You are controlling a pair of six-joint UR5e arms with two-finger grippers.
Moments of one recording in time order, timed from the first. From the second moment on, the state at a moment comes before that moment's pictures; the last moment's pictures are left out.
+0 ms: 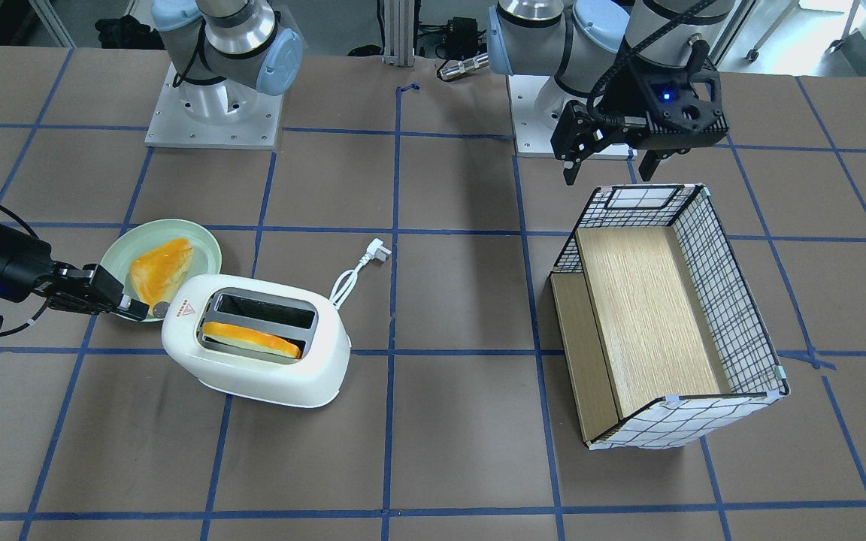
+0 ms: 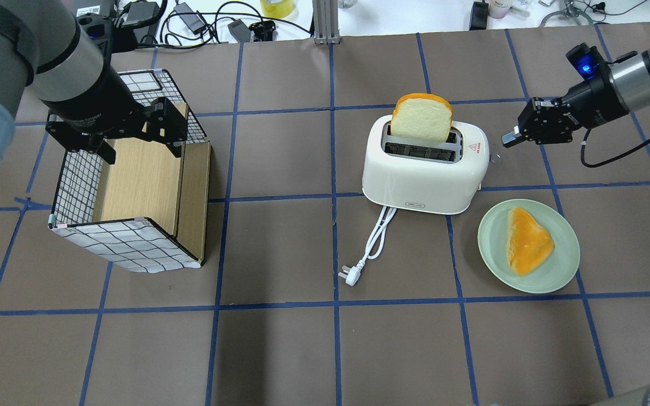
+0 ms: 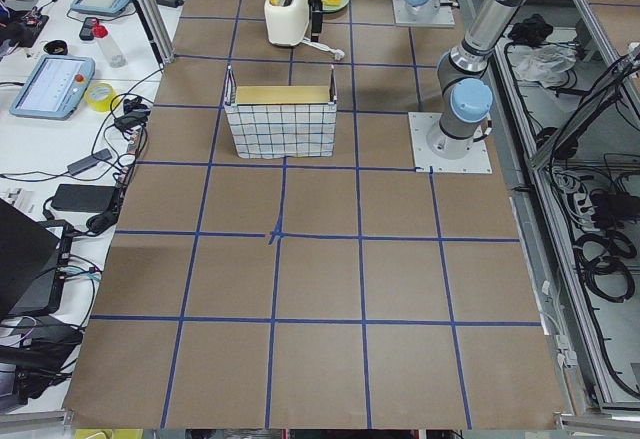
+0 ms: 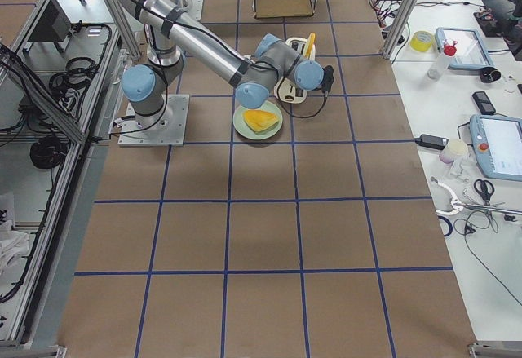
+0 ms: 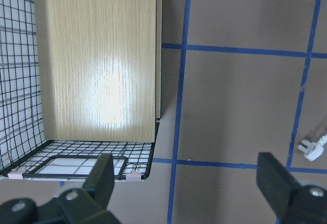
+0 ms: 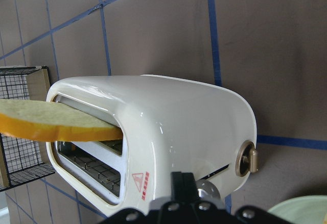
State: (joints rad) left arm -1.57 -1.47 -1.67 -1.51 1.60 -0.08; right arm 1.10 -1.31 1.76 -1.67 -0.88 -0.48
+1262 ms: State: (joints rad) left arm -1.57 -1.47 -1.67 -1.51 1.60 -0.08; right arm 1.11 -1.30 1.78 -1.64 -0.90 -0.49
